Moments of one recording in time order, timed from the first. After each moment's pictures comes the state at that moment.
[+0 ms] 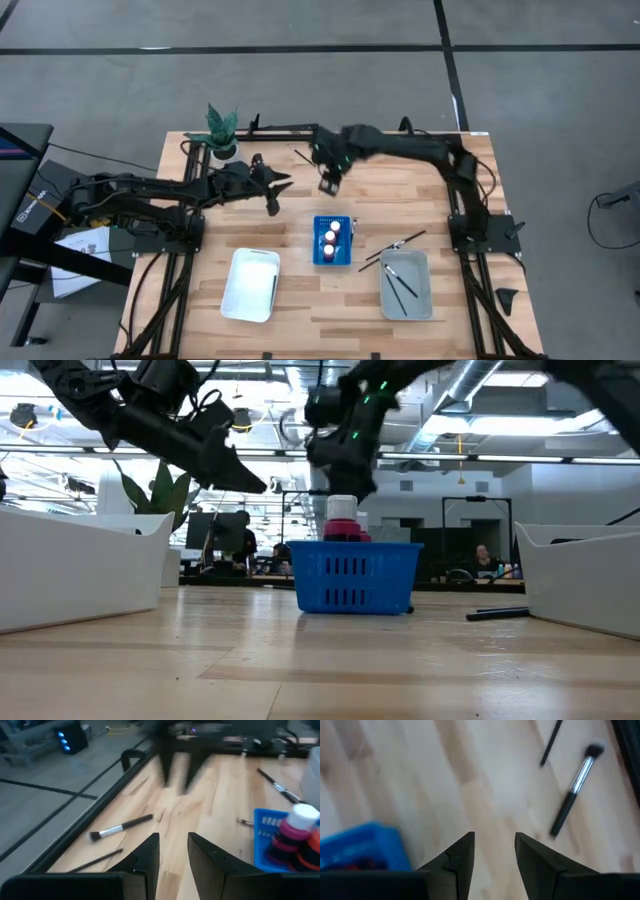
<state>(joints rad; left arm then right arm) 0.27 1.18 0.45 0.41 -0.14 0.07 -0.33 2.07 1.87 -1.03 0.00 0.02</state>
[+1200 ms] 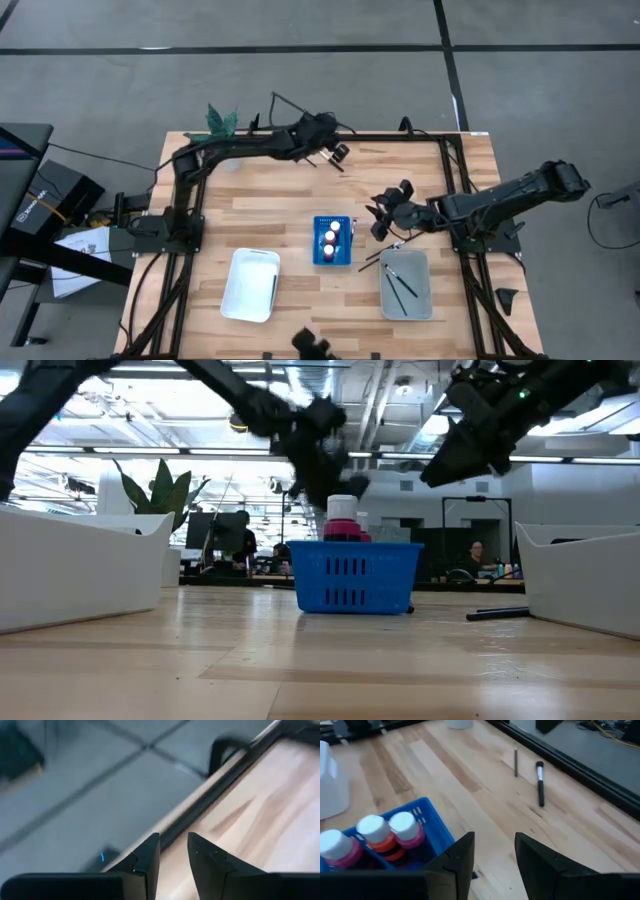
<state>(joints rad) 0.43 2.03 1.53 -0.10 -0.44 -0.09 0.19 1.17 0.65 -0.18 0.65 0.48</state>
